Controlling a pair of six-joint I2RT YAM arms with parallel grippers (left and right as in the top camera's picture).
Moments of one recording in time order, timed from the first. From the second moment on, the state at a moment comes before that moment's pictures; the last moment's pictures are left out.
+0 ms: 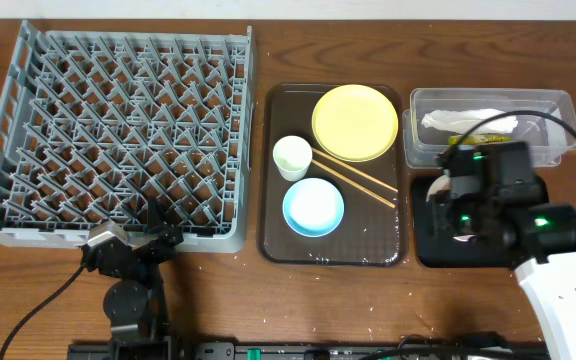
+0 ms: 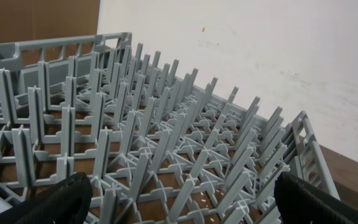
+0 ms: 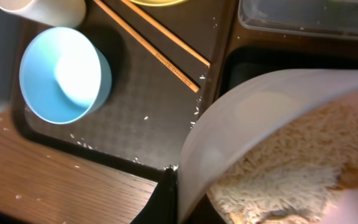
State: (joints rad) left arm 0.10 0.01 0.03 -0.12 -0.21 -0.35; right arm 0.09 1.11 1.00 -1.02 -0.25 0.04
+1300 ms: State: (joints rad) left arm 0.10 0.01 0.03 -0.12 -0.21 -0.35; right arm -0.76 1.64 0.74 -0.81 -1.50 -0.14
